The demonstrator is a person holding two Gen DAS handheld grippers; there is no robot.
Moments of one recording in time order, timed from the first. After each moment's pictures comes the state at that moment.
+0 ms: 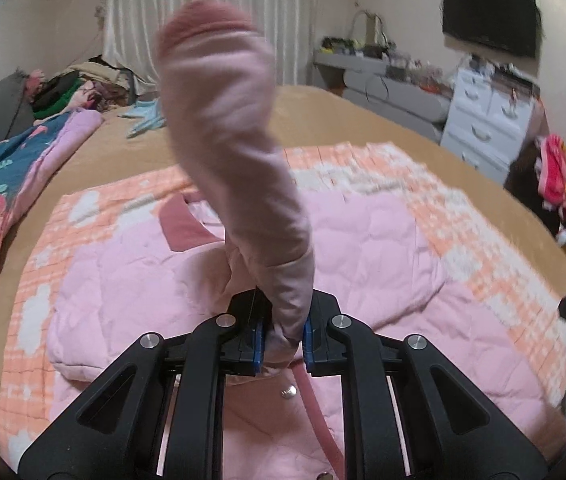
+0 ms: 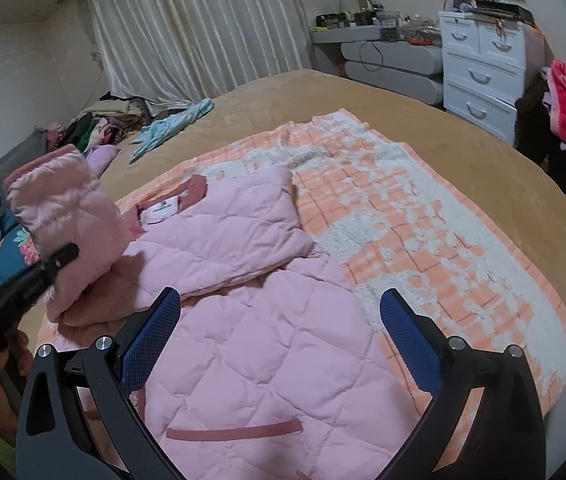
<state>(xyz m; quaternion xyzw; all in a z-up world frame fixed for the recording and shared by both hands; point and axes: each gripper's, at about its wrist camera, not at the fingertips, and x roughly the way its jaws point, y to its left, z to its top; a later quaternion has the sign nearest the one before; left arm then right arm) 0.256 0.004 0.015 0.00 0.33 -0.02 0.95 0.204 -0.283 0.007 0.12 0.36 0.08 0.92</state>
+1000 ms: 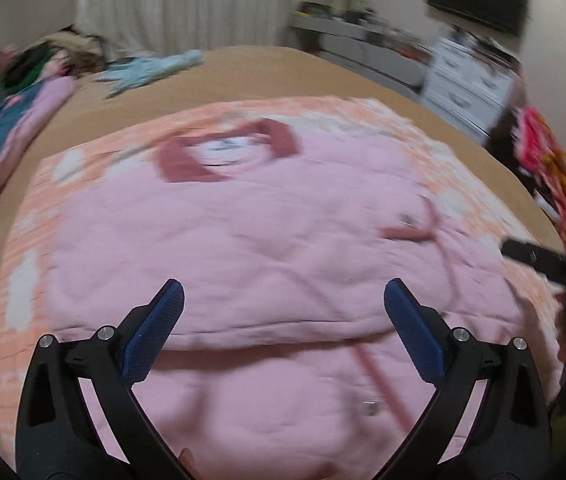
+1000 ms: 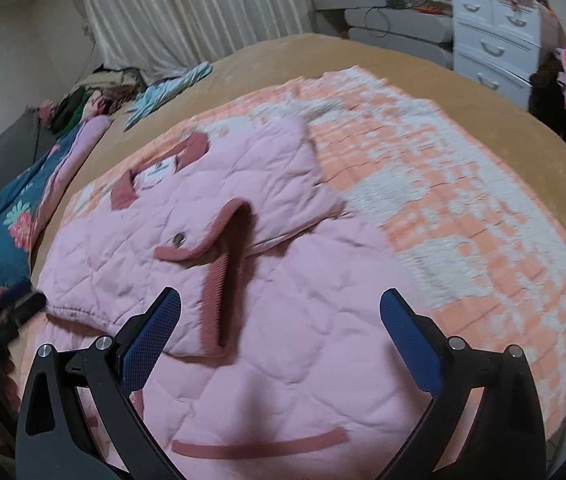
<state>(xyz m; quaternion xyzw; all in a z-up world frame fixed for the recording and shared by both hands) 0.232 0.075 -0.012 -0.02 0.38 -0.07 0.92 0.240 -0.234 -0.038 0.11 0.42 0.09 0.90</state>
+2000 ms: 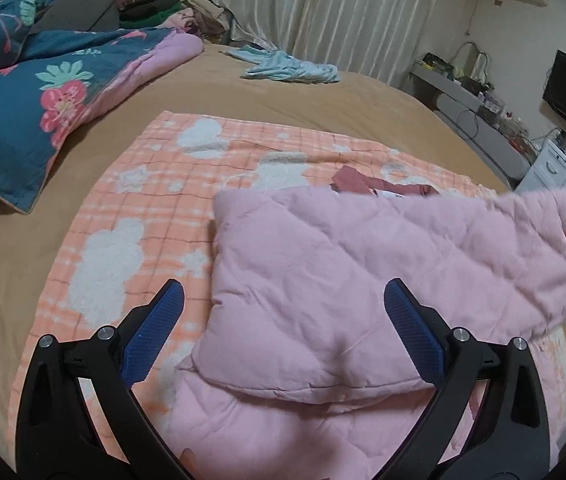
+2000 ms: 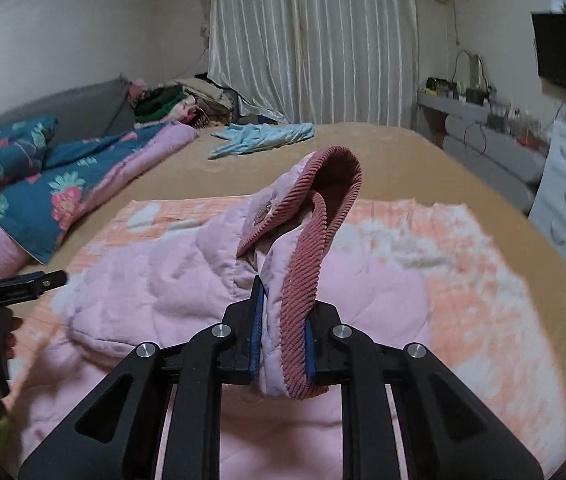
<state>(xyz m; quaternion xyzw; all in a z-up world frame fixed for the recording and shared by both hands) 0.269 0.240 -0.019 -0.15 0.36 0.08 0.92 0.315 -0.128 0.039 -0.04 0.27 0.22 0.94</state>
